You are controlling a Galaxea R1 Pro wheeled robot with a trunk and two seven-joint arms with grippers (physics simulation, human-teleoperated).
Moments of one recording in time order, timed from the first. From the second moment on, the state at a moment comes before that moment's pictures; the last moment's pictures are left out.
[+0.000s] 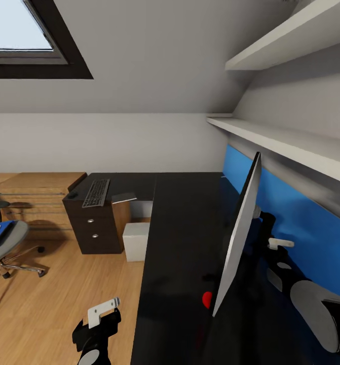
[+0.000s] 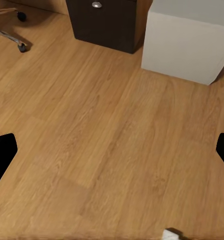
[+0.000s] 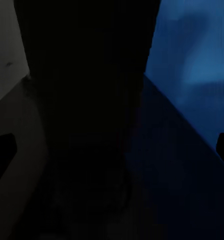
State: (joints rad) left arm 0.02 0.00 -0.36 -1.54 0.38 0.32 0.84; right arm -0.95 -0.23 -0.12 -0.06 -0.01 -0.33 -0.09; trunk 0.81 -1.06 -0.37
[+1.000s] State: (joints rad) left arm 0.02 0.00 -0.34 -1.53 0.39 0.33 0.84; right arm -0.95 -0.19 -0.11 -0.06 -0.02 -0.30 -0.09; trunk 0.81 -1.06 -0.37
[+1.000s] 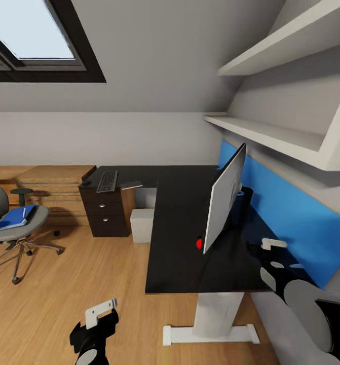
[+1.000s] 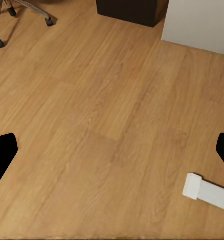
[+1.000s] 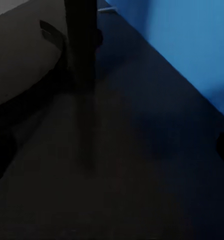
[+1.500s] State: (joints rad) left arm 0.02 0.00 -0.30 -1.52 0.38 0.33 0.84; right arm -0.88 -0.12 -0.13 -0.49 -0.02 0.14 -0.11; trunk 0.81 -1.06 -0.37
